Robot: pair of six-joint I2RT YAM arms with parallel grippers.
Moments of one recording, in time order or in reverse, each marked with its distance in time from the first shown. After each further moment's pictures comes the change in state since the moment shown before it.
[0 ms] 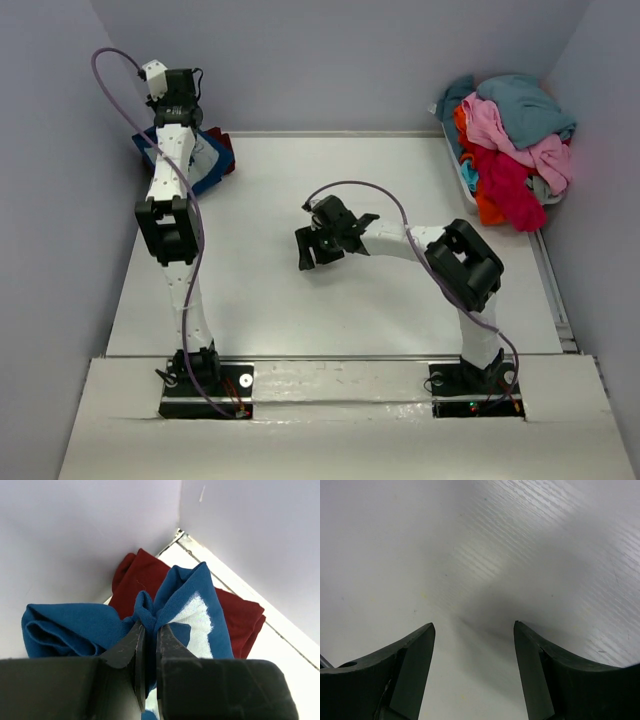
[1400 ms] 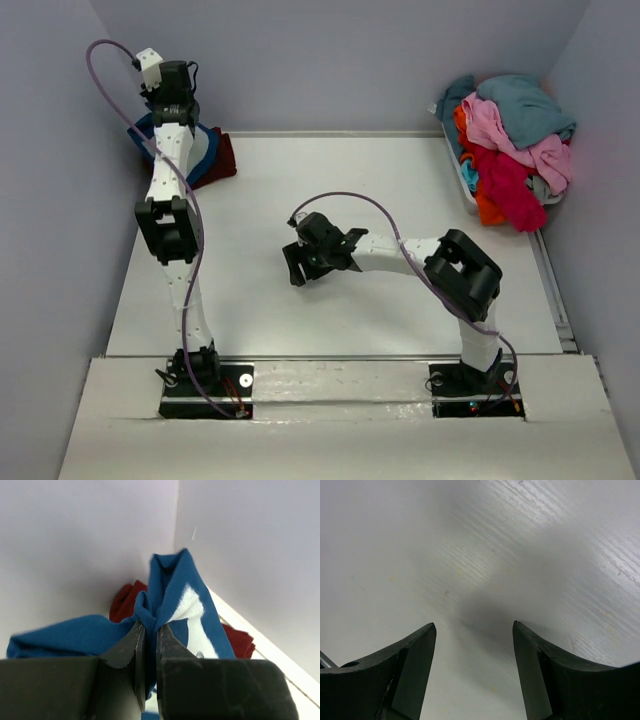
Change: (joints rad) left arm 0.012 0.047 0.053 0.121 -0.014 0.056; right arm 0.126 -0.041 -0.039 -0.001 0.132 0.008
